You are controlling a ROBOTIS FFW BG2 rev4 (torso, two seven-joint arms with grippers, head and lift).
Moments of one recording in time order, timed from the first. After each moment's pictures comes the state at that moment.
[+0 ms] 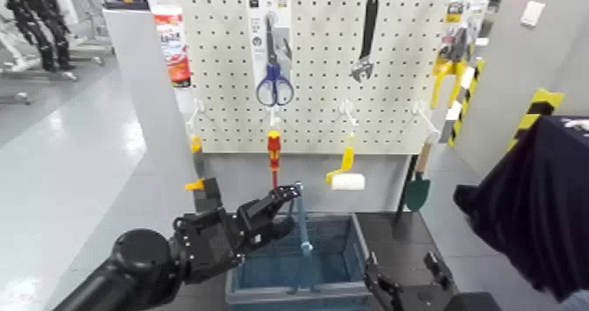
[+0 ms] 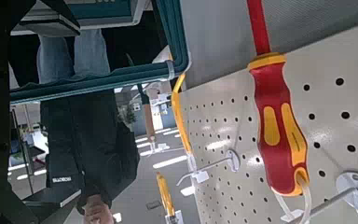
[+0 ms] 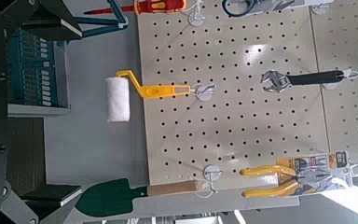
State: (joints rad) left arm -0.55 0.30 -0.51 -1.04 1.65 0.74 -0.47; right arm 0.33 -0.03 0.13 -1.76 -0.07 -0.25 -0.04
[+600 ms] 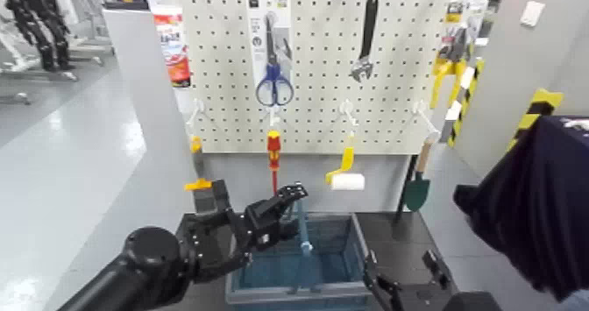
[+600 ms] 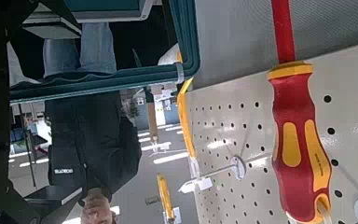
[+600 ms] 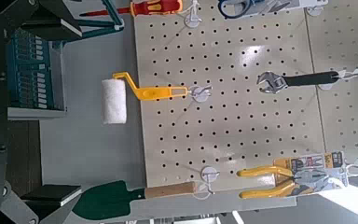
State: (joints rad) left arm -0.59 0.28 -0.56 -0.97 1.70 0.74 -0.48; right arm 0.33 -0.03 0.14 -1.75 -0.07 -0.27 -0.04
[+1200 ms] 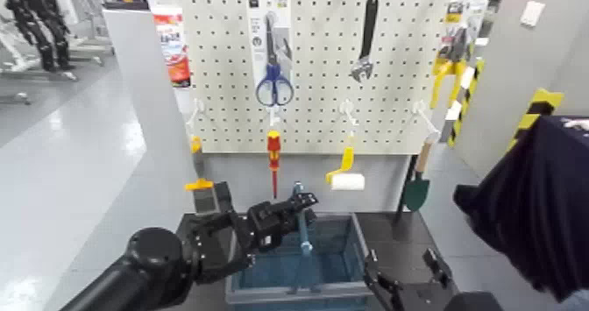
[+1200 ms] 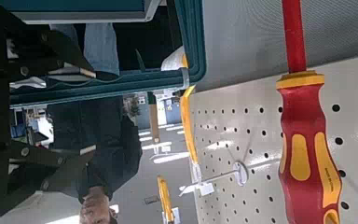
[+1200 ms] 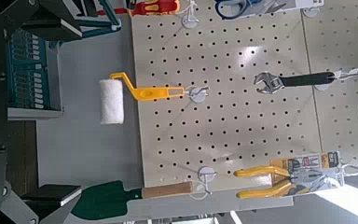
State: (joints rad) left arm -0.60 0.28 -0.59 -0.95 1.73 0.74 -0.48; right arm 0.33 -0.03 0.14 -1.75 -0.08 -0.28 -0.04
